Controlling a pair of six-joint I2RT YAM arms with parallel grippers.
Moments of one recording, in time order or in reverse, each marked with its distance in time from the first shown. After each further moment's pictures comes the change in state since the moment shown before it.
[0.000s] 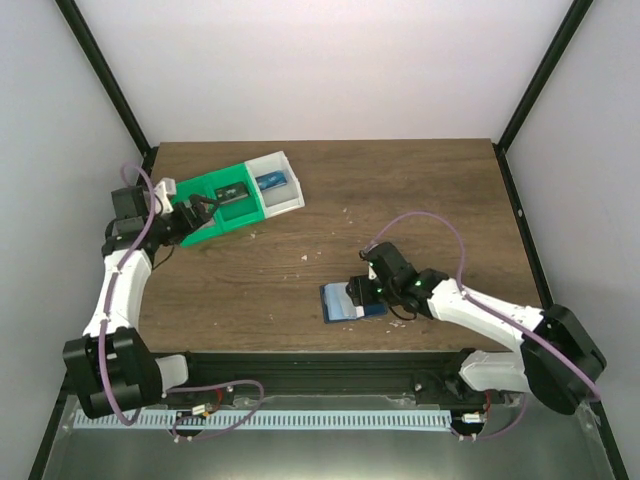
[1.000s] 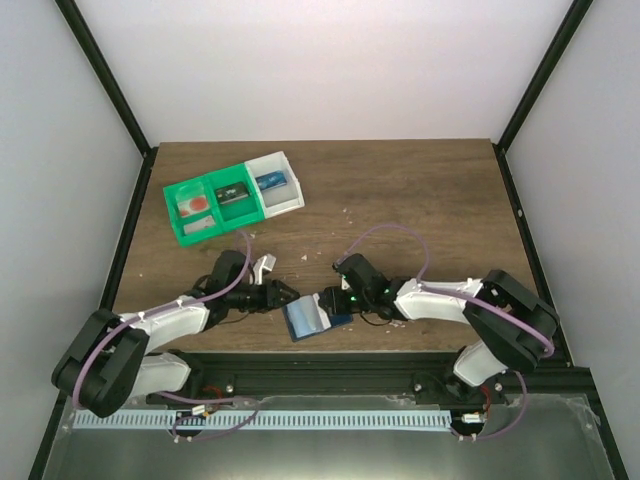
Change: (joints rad) left arm -0.739 0.037 -0.552 0.548 0.006 -0.317; right arm 0.114 0.321 -0.016 0.350 -0.113 0.179
